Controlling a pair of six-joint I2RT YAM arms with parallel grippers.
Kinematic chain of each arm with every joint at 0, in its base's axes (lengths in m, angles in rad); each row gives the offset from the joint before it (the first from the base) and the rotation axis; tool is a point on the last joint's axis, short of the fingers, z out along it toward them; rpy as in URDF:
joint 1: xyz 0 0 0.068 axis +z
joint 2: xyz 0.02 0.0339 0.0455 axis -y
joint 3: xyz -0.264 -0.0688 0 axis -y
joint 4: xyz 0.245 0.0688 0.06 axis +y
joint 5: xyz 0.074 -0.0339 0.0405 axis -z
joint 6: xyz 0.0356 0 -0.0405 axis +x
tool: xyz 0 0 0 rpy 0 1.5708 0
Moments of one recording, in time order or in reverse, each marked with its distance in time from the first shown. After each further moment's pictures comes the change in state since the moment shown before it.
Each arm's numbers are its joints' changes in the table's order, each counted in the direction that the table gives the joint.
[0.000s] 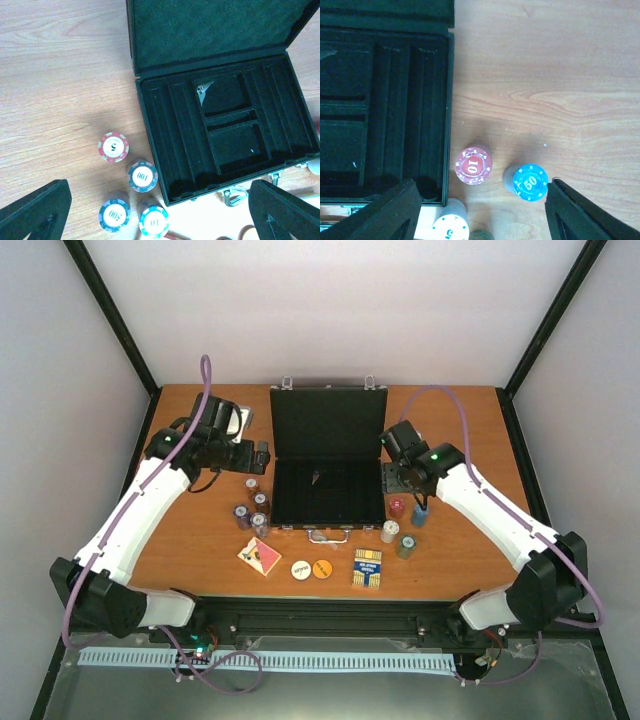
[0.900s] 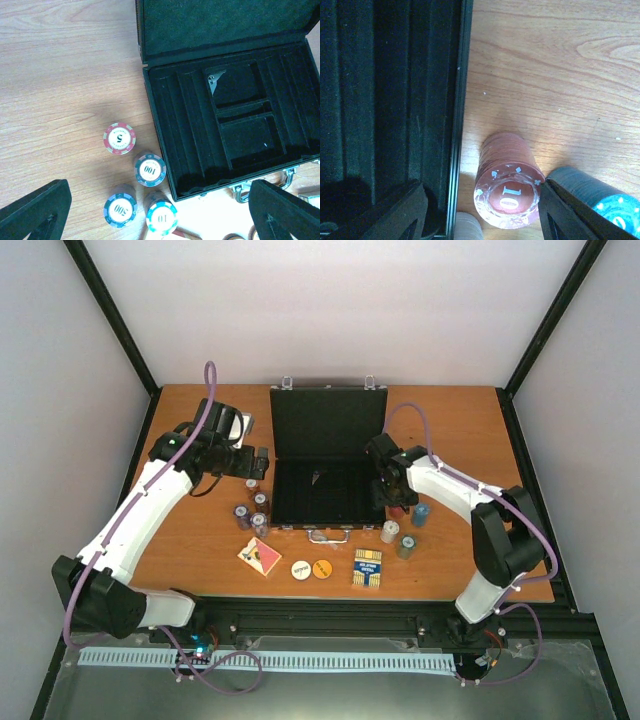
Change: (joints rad) left arm 0.000 0.009 -0.060 -0.016 -0.010 0.003; right arm -0.036 -0.279 -0.073 -0.095 -0.144 -0.030
